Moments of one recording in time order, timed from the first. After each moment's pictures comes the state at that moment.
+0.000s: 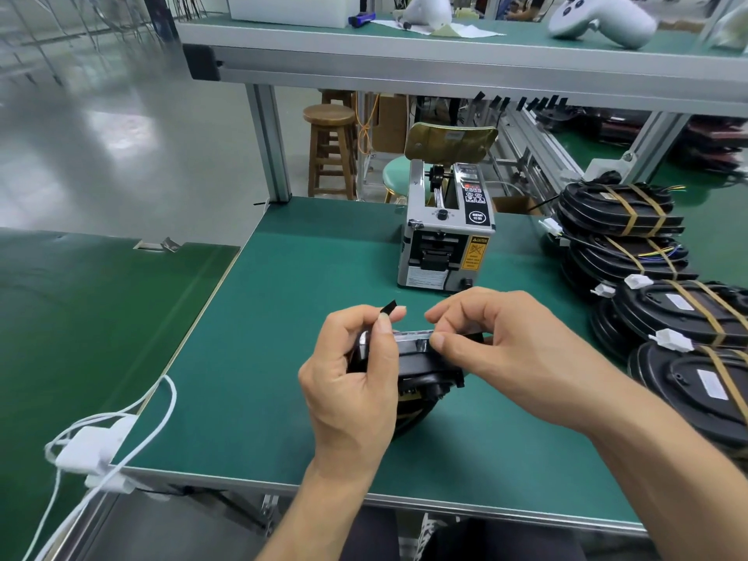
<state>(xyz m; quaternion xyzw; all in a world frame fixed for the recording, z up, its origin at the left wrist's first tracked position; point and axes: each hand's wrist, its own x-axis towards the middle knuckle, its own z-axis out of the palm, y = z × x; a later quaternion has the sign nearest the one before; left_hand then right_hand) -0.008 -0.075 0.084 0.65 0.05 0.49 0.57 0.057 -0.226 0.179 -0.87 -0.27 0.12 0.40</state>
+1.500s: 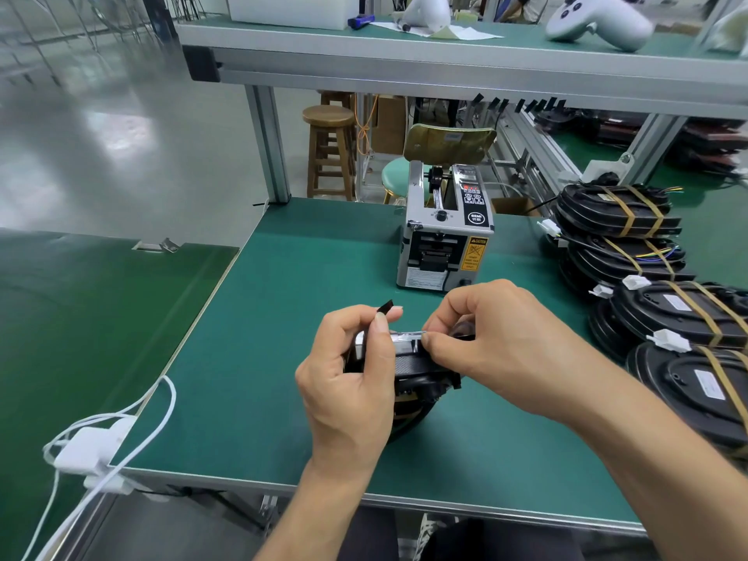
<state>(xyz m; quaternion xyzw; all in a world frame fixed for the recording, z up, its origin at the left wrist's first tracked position) -0.008 -0.073 0.085 0.66 0.05 0.50 0.56 0.057 -0.214 0.187 -0.91 -0.27 0.08 0.30</state>
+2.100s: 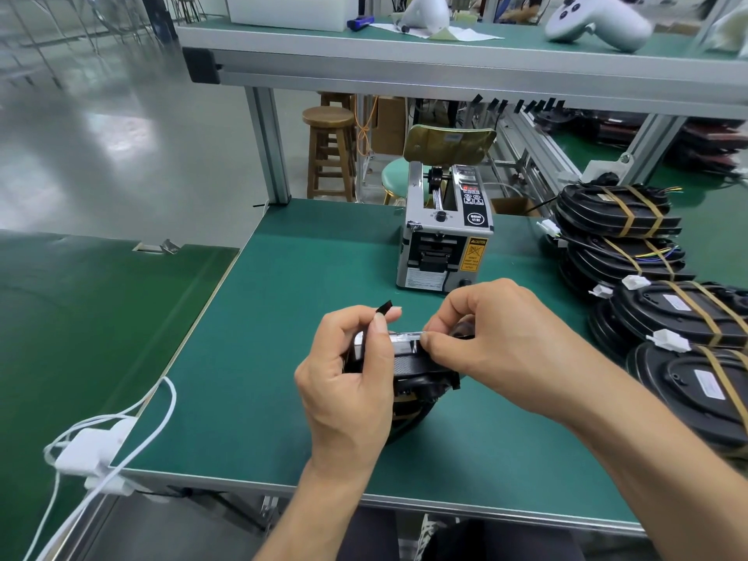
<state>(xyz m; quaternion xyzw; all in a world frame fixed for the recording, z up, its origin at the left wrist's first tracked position) -0.007 -0.073 0.085 0.66 0.05 0.50 0.56 0.056 -0.213 0.190 -0.91 -0.26 0.08 0.31</state>
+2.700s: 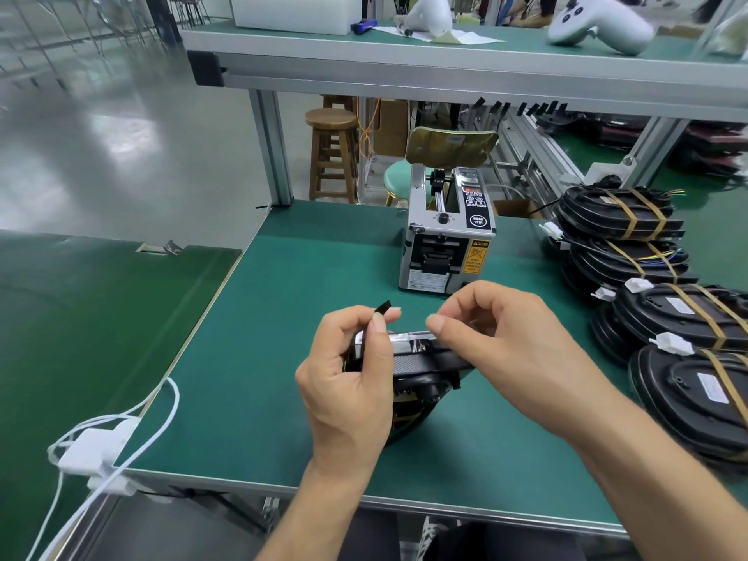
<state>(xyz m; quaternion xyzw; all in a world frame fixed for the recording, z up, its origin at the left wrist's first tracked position) -0.007 -0.071 0.085 0.65 0.07 0.50 0.56 0.051 -0.218 0.175 -0.86 -0.19 0.08 0.47</state>
